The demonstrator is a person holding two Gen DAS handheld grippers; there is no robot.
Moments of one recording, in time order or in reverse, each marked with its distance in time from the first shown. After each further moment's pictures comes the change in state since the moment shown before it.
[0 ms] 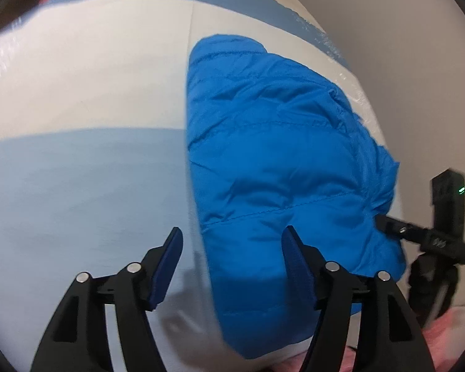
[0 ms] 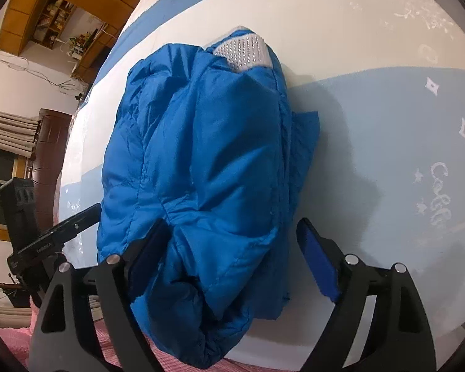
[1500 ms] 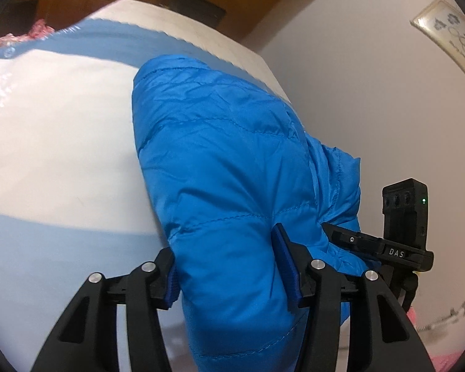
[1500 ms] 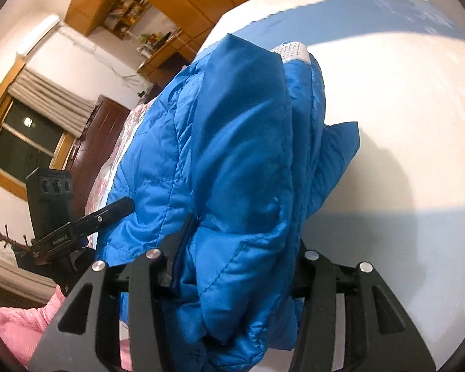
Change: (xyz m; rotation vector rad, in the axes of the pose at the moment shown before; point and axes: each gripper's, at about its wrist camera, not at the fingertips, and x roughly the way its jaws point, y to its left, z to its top) left arm -0.075 0.027 0.033 0.014 -0.307 -0.163; right arm -0.012 0.036 0.049 -0.274 -0.118 0.231
